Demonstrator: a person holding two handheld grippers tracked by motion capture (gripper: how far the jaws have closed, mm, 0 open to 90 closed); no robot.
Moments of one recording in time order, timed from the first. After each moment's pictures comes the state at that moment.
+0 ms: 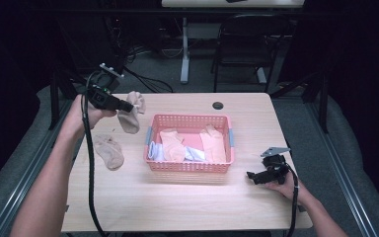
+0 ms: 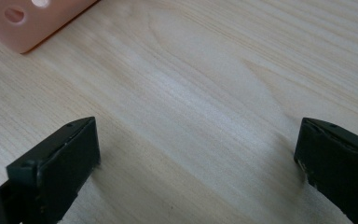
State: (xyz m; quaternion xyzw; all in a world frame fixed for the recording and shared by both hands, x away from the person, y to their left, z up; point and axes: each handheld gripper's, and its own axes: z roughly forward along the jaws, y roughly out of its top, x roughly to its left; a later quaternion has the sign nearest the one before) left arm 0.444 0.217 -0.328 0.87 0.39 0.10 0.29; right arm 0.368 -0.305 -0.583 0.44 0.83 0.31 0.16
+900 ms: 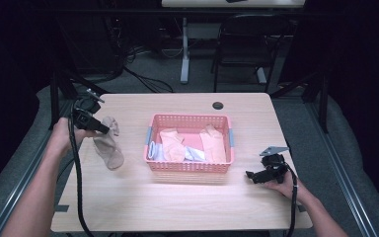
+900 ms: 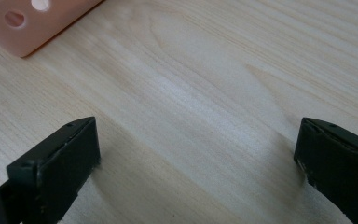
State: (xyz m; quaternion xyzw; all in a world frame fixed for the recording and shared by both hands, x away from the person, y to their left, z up) left arm 0.450 0.278 -0.411 0.85 0.49 0.08 0.18; right arm 0.370 -0.303 -0.583 0.44 0.83 0.30 0.16
